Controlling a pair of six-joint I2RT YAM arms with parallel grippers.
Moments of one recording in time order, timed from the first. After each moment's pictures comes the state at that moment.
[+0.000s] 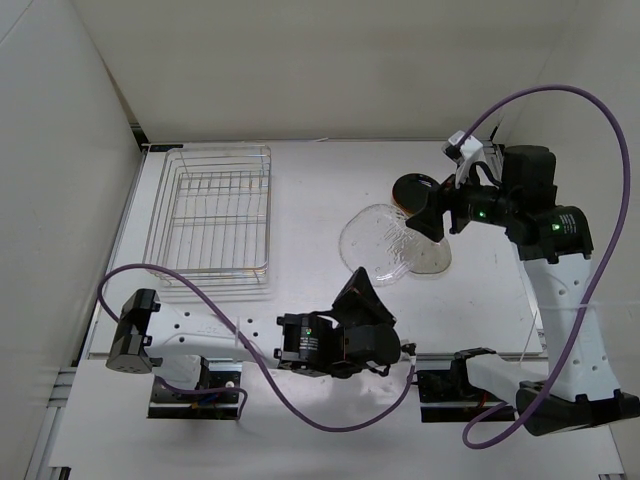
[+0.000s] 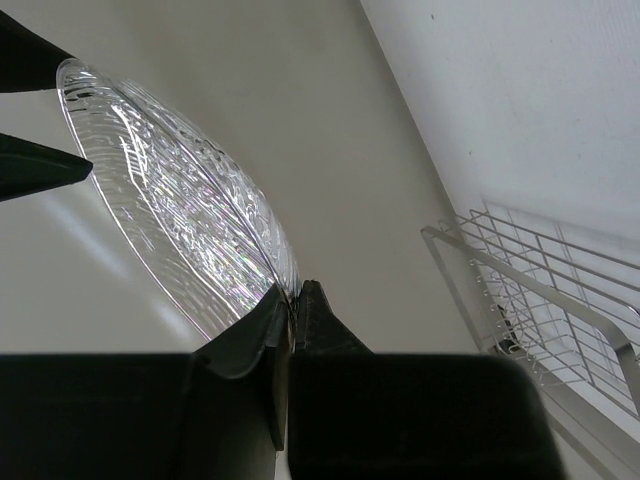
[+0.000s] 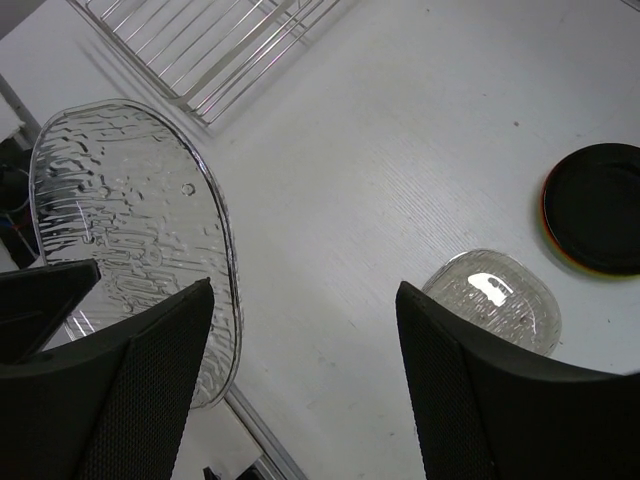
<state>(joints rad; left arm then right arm) -1.62 1.52 1.34 -0.53 -1.01 1.30 0.18 1.10 1.53 -1.01 -0.68 -0.23</state>
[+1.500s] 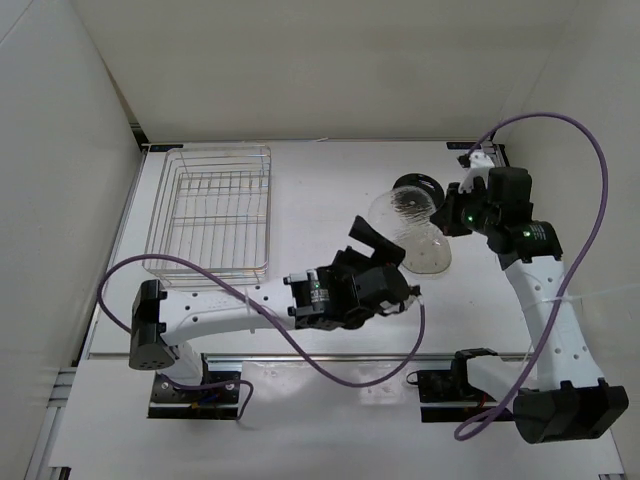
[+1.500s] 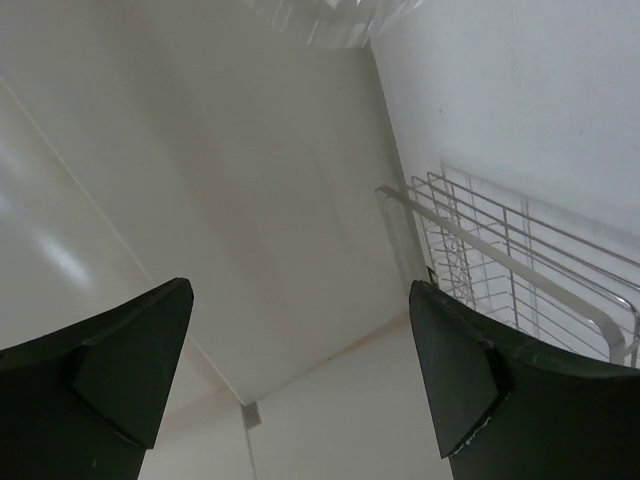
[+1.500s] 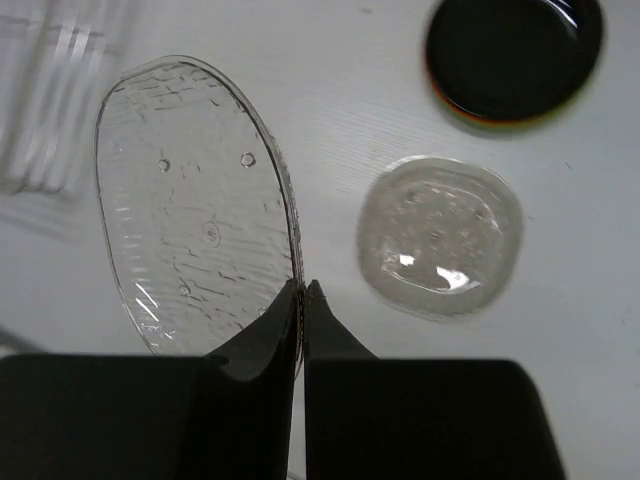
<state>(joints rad) -1.43 1.61 1.54 -0.67 -0.96 1.16 0.15 1.05 1.22 -0.78 -0.36 0.04</state>
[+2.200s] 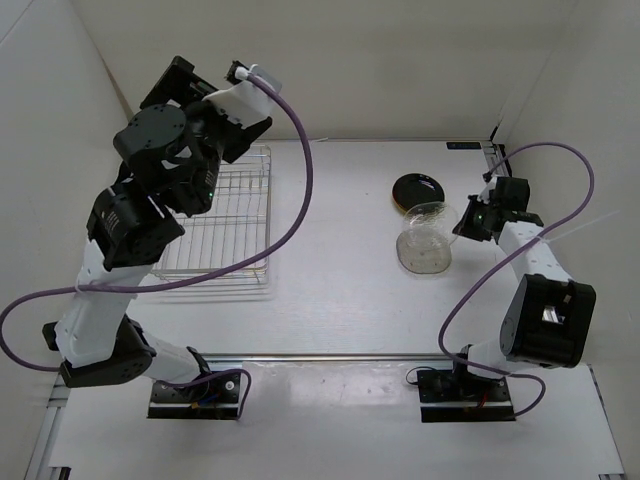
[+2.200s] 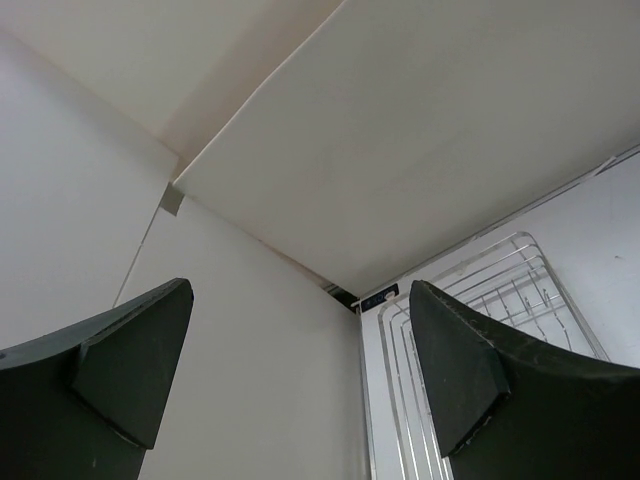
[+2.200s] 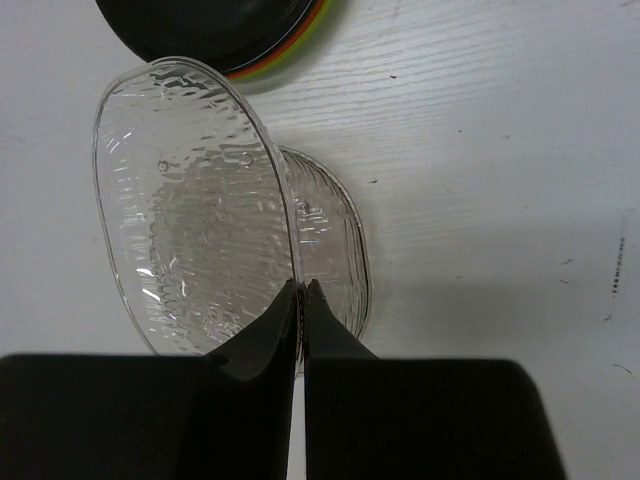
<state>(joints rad) -0.91 1.42 2.25 -0.73 -0.85 0.85 -0.16 1.43 0.99 -0.42 -0.26 0.15</state>
